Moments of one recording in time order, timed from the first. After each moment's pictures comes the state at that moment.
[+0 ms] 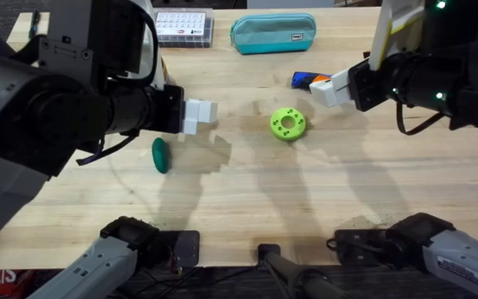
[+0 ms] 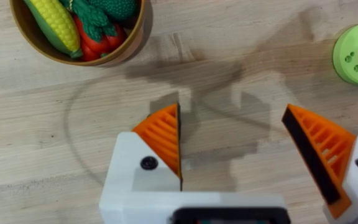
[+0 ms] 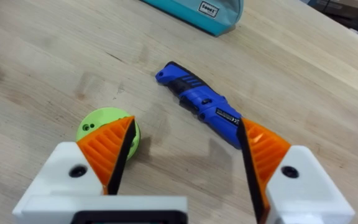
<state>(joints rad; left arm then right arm) -0.32 0.97 0.93 -0.94 -0.07 -0.17 0.38 1.03 0.89 -0.59 0.13 -0.14</state>
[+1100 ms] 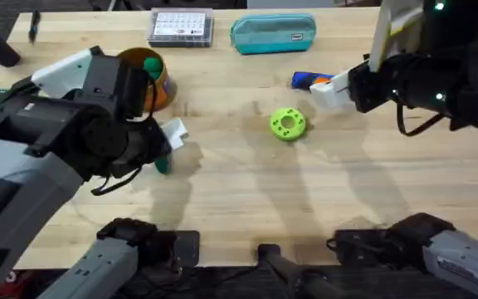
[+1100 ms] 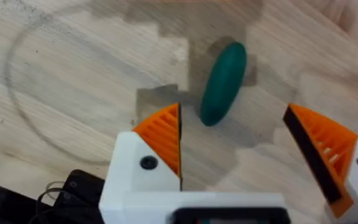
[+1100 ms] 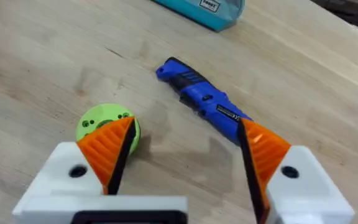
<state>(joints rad) -0.17 0.97 0.71 -1.03 -0.17 -0.73 0.38 1.03 0.89 -0.60 0.13 -0.14</state>
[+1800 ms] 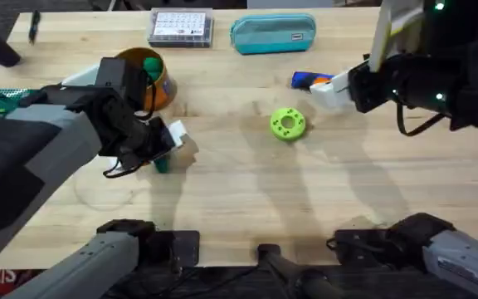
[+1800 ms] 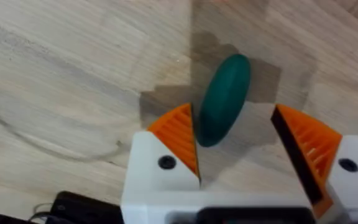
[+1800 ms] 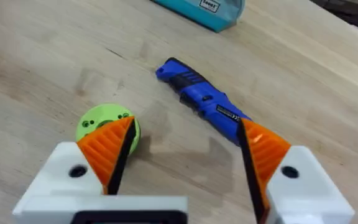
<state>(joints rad) -0.06 1.18 0.67 -0.88 -0.04 -0.60 0.38 1.03 0.89 -0.60 0.13 -0.14</state>
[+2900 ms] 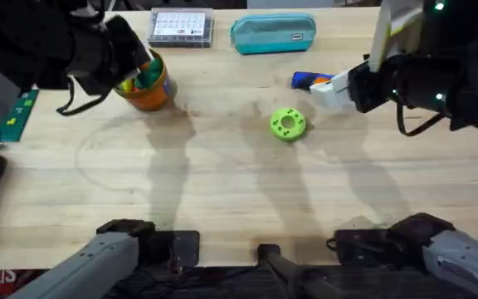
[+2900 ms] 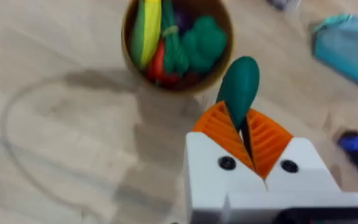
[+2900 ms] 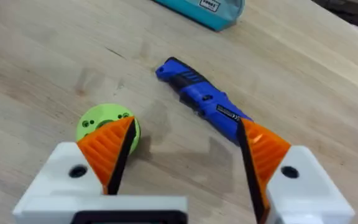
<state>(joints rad) -0.06 1.16 1.12 -0.88 -0.10 -0.58 0.38 1.03 0.89 -0.60 0.13 -0.14</state>
